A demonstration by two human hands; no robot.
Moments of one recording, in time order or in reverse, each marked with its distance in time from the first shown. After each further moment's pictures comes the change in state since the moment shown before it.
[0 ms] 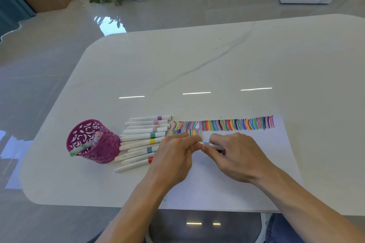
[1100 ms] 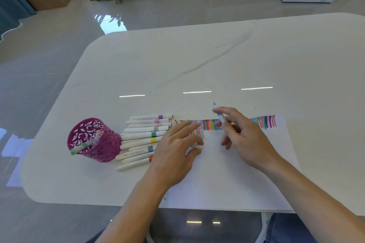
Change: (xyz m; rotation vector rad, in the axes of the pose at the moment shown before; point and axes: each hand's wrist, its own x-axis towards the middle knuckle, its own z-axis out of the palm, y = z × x) left_hand 0.000 -0.019 0.009 0.120 -0.089 0.072; right_hand 0.012 0.012 -0.012 0.657 0.168 0.226
